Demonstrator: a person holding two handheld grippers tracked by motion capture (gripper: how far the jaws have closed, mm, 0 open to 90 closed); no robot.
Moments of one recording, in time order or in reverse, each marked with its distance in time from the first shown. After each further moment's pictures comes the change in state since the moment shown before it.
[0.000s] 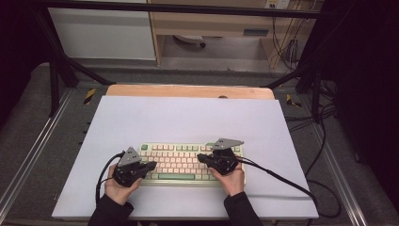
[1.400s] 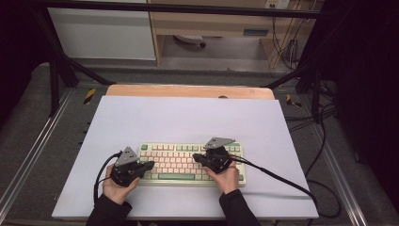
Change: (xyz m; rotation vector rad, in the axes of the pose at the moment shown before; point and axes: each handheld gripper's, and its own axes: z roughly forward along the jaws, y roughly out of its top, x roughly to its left) left arm 0.005 -0.002 -0.003 -0.004 0.008 -0.010; right arm 0.005 0.006 0.013 0.033 -0.007 -0.027
